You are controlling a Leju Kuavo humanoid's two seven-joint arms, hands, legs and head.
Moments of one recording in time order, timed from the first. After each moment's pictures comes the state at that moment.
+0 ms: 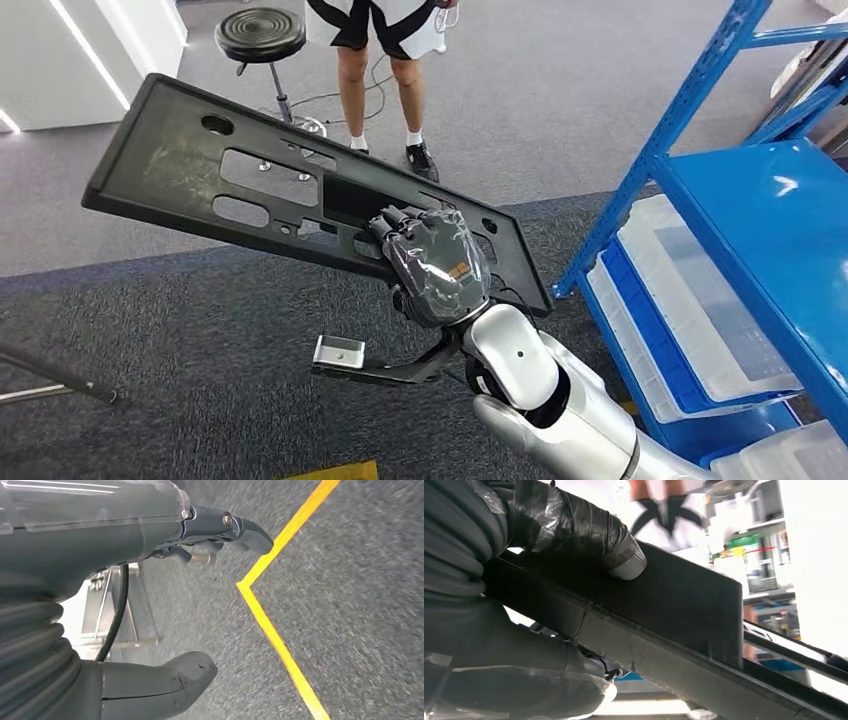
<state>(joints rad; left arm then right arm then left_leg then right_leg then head) 0.08 -0.15 0.95 -0.33 -1.56 -0.08 -0.08 -0.57 -0.10 0.87 -1.52 1.26 -0.11 0.08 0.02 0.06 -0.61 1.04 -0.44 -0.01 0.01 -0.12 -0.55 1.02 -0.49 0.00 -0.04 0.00</state>
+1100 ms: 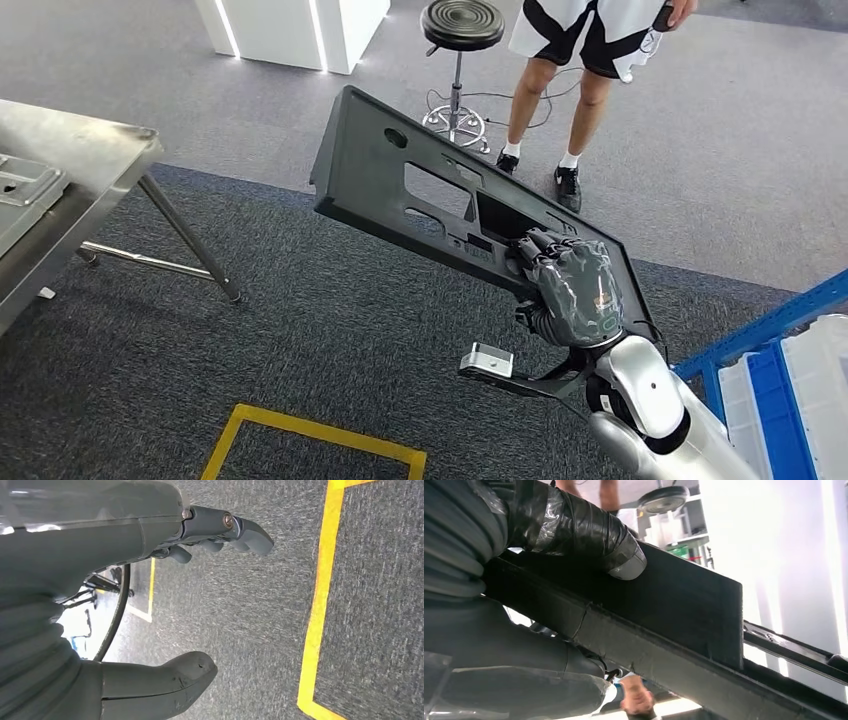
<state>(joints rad) 0.06 -0.11 1.23 -0.41 -1.43 -0.21 -0.10 -0.32 -0.44 0.63 -1.64 1.17 -0.32 -0.02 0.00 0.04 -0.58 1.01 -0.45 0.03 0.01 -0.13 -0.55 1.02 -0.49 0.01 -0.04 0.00</state>
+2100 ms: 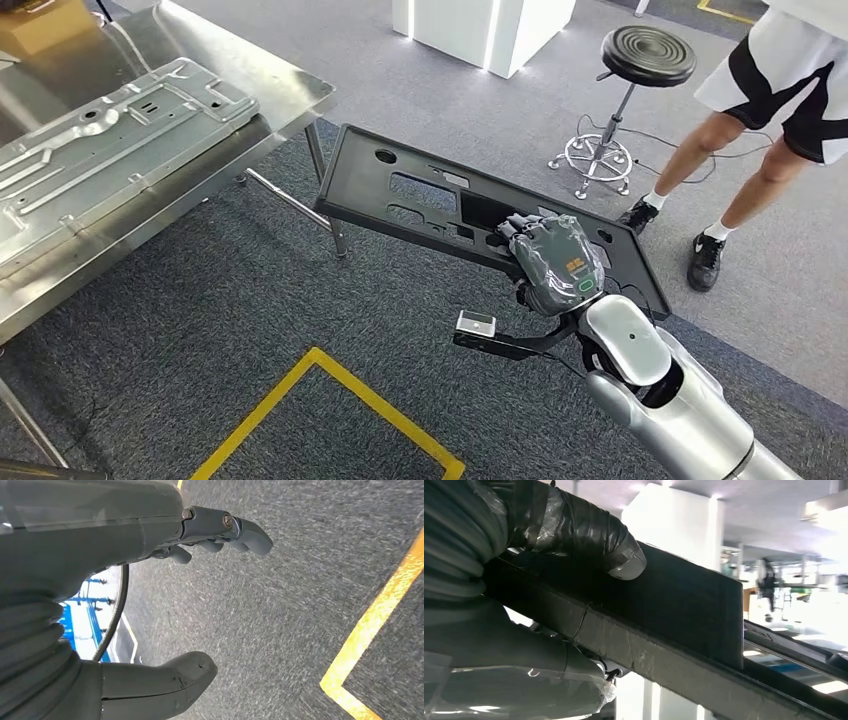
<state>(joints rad) 0.04 -0.11 1.27 -0.41 -1.52 -0.20 -0.12 -0.48 -0.46 0.69 -1.51 1.16 -0.11 -0.03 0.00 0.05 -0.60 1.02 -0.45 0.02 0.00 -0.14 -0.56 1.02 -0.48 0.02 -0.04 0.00</state>
